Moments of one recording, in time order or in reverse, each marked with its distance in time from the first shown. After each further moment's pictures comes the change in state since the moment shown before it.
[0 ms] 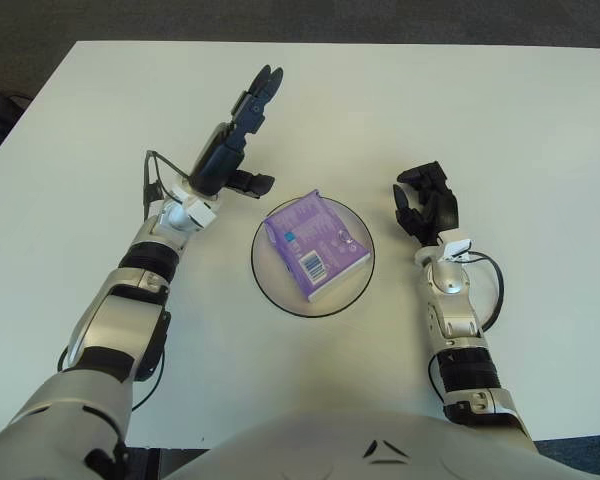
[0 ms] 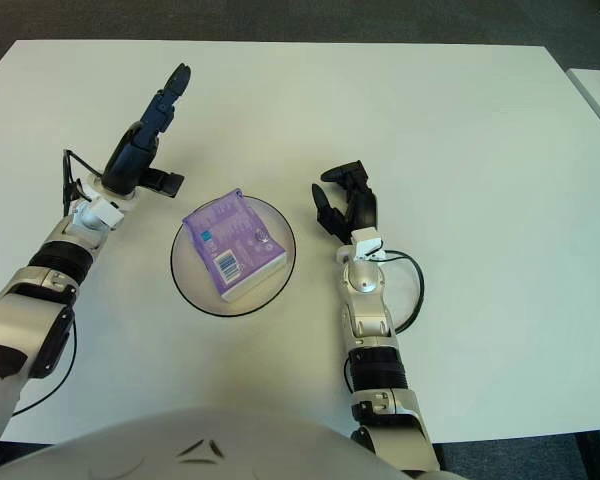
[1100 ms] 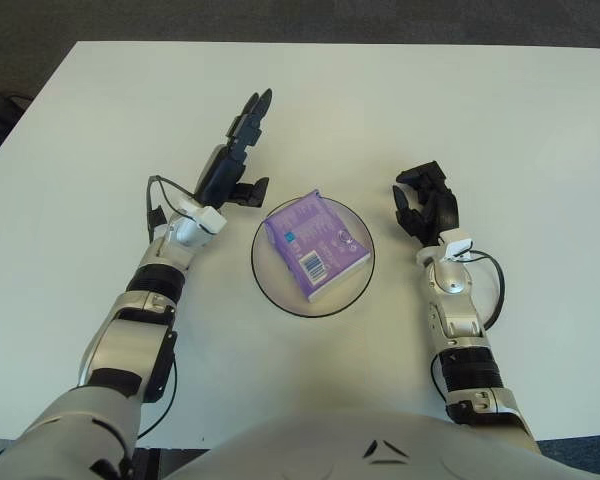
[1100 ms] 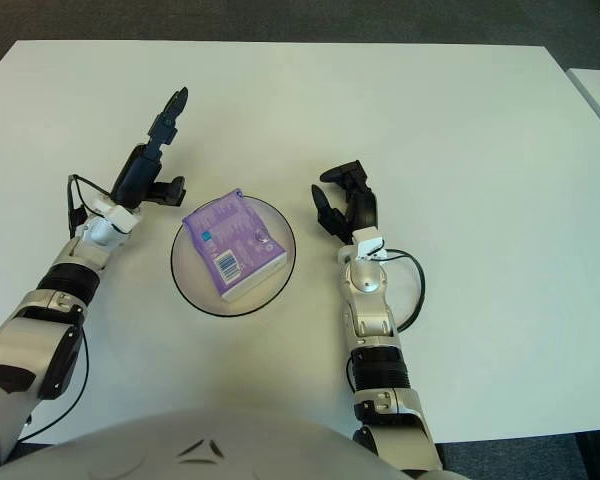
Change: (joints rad) left arm 0.110 -0.067 0.109 -0.026 0.126 0.226 0.089; right arm 0.000 -0.010 -0.012 0.005 0.007 -0.010 0.028
